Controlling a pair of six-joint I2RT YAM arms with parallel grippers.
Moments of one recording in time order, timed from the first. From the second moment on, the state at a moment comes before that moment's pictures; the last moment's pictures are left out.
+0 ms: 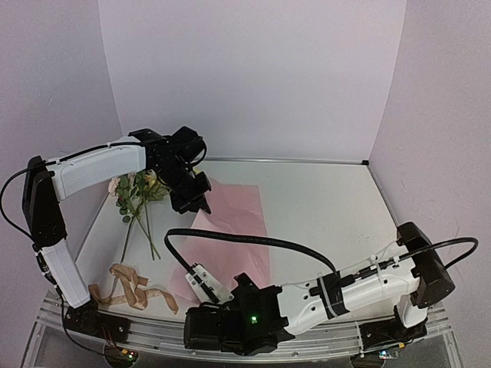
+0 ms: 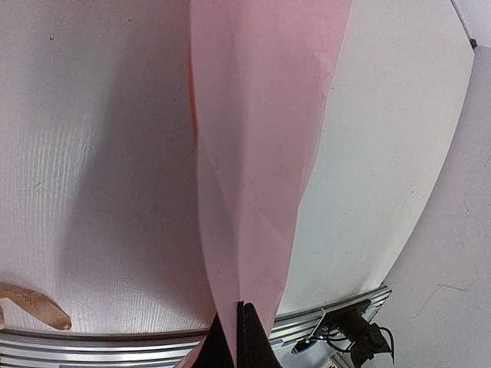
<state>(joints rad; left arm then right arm) -0.74 1.75 1.58 -0.97 0.26 -1.11 1.67 2.02 1.57 -0.75 0.87 0.68</state>
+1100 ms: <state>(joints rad) -0.74 1.75 1.57 -0.97 0.26 -1.11 1.71 2.14 1.75 -0.82 0.95 0.65</state>
